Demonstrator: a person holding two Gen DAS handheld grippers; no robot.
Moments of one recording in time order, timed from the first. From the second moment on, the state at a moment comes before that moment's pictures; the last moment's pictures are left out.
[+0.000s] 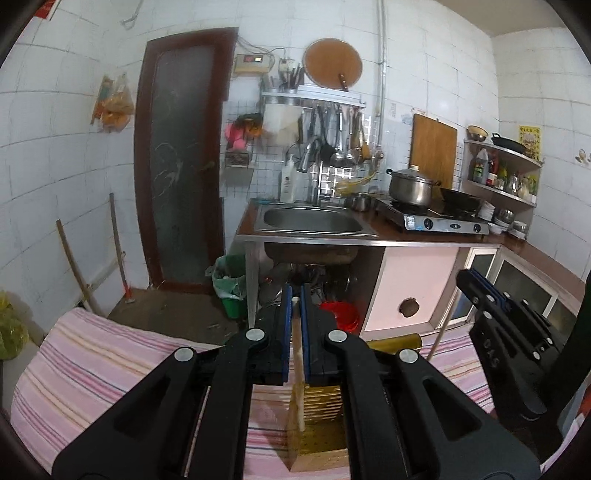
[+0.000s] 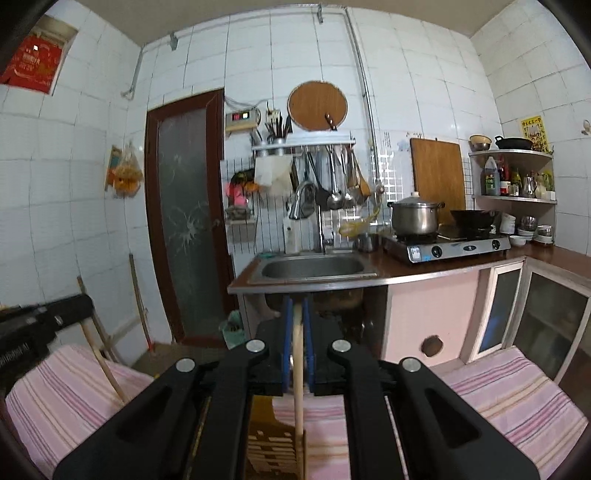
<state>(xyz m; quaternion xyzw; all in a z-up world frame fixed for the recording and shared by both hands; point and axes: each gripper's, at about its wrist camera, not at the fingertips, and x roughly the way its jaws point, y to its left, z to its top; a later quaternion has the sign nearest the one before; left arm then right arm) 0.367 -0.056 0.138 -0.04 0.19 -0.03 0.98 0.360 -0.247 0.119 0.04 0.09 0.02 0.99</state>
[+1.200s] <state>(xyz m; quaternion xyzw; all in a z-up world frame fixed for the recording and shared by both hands) 0.214 0.027 -0.028 -0.01 0.36 0.06 0.93 0.188 -0.233 -0.006 0.04 0.29 -0.04 0.96</state>
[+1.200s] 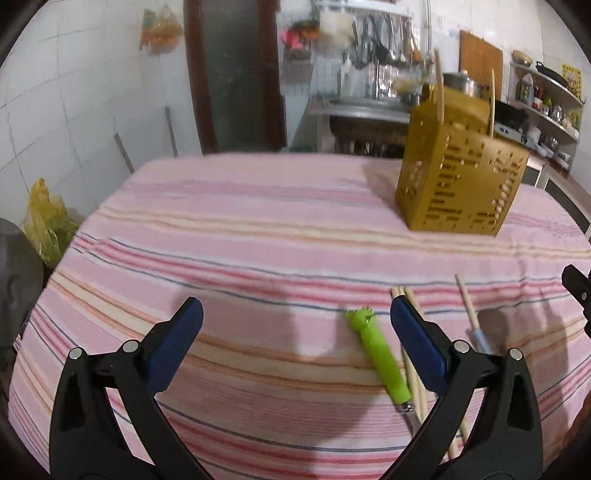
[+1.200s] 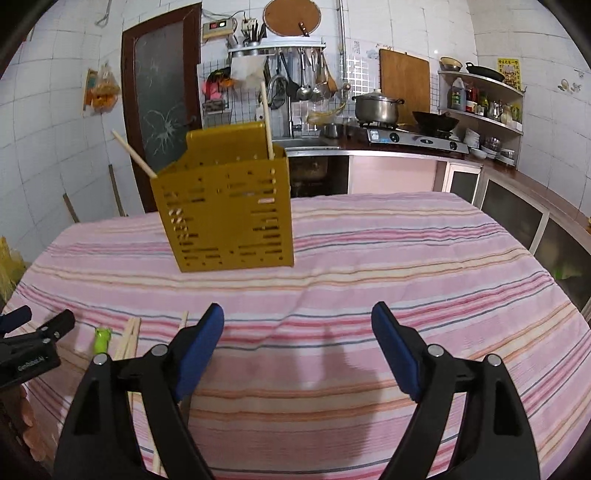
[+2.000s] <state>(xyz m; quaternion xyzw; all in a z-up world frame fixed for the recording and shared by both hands) 0.245 -0.004 -0.065 -0.01 0.46 0.03 0.89 0.203 -0.209 -0.033 0.03 0.35 -0.03 0.93</state>
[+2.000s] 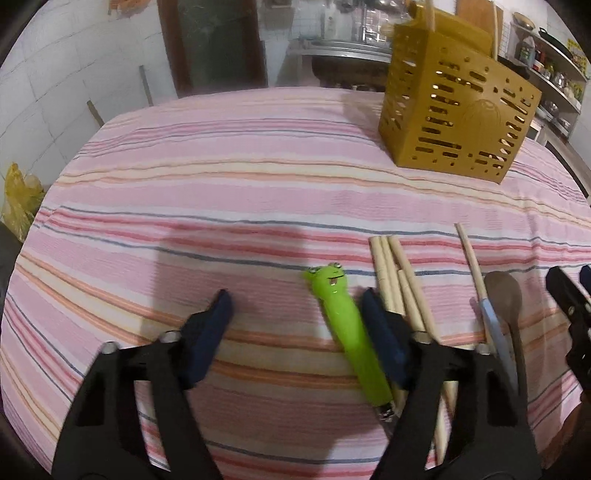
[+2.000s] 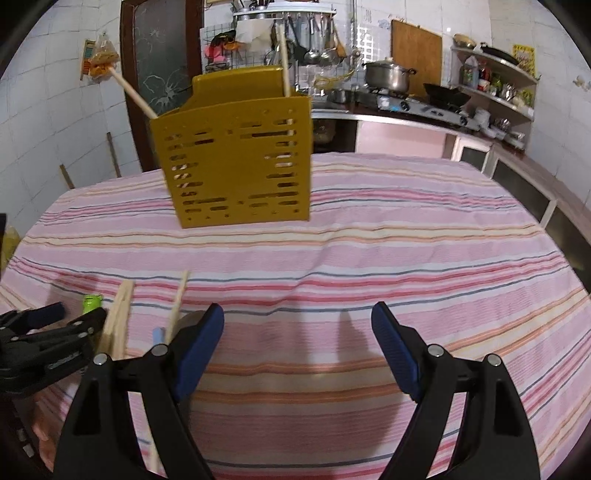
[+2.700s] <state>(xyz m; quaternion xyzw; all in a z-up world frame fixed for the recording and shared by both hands) 0.248 0.003 -0.061 0.03 0.46 -0.02 0.89 0.213 -0.162 -0.052 -0.03 0.42 0.01 0.91</state>
